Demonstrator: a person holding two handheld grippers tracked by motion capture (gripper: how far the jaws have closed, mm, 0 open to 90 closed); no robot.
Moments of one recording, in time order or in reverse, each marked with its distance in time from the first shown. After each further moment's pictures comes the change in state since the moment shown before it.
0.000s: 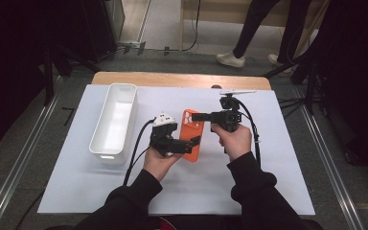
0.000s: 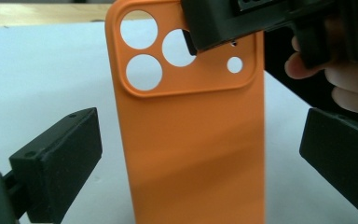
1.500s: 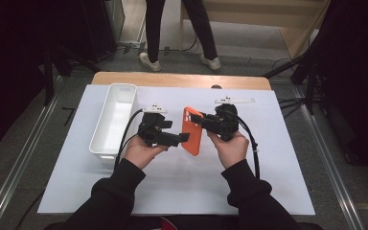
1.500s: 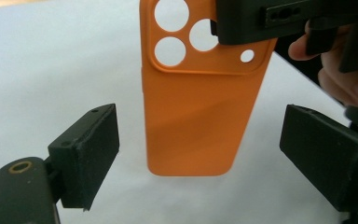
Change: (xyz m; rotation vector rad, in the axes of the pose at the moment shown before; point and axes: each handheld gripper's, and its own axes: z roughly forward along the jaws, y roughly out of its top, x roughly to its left) left arm 0.023 0.024 -0.022 0.151 -0.044 0.082; right arm 0.028 -0.025 0.003 -0.175 -0.184 -0.265
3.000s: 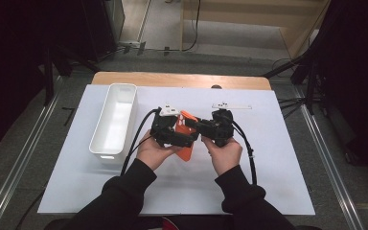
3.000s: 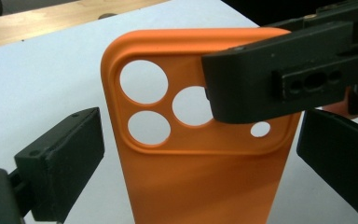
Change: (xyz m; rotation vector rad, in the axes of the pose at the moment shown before) left arm -0.020 0.007 0.026 -0.048 0.114 0.045; right arm 0.013 -0.012 0.006 -0.029 0.061 0.091
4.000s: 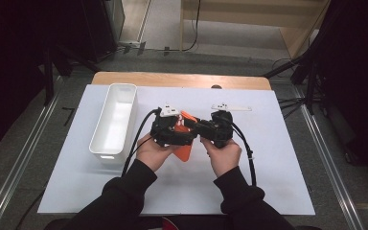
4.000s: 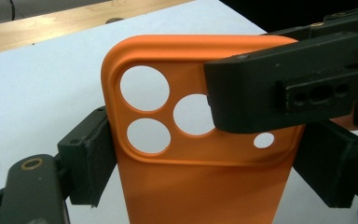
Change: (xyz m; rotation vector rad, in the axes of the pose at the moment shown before) left arm -0.004 0.001 -0.003 -0.010 0.024 -0.002; right arm 0.005 -0.002 -0.001 -0.025 -0.004 -0.015
